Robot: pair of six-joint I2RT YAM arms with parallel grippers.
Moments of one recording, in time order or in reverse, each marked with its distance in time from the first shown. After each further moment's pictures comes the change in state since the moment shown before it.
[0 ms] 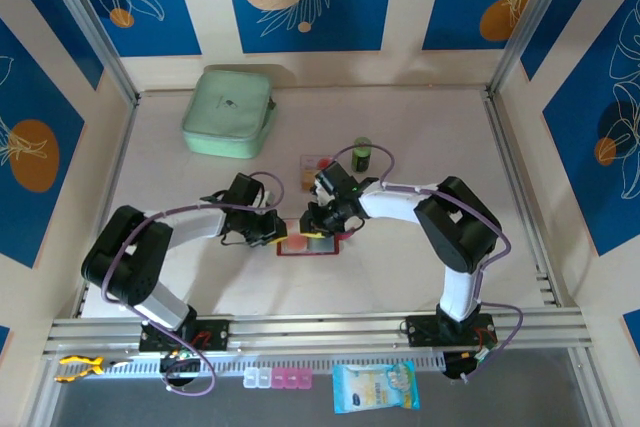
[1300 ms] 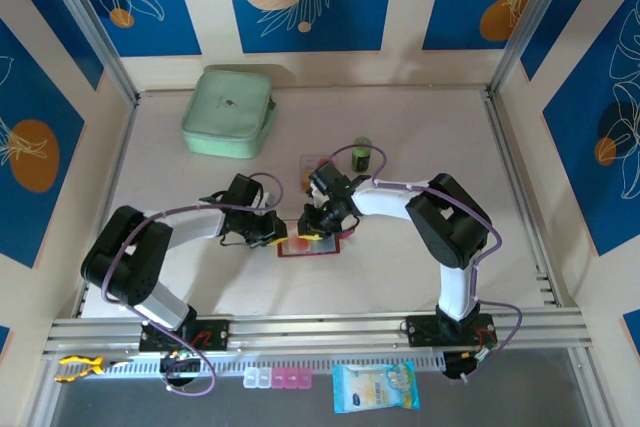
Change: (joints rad) left arm 0.007 -0.001 -0.008 0.004 0.031 -0.001; right arm 0.012 0.053 0.068 -0.084 0.016 -0.018
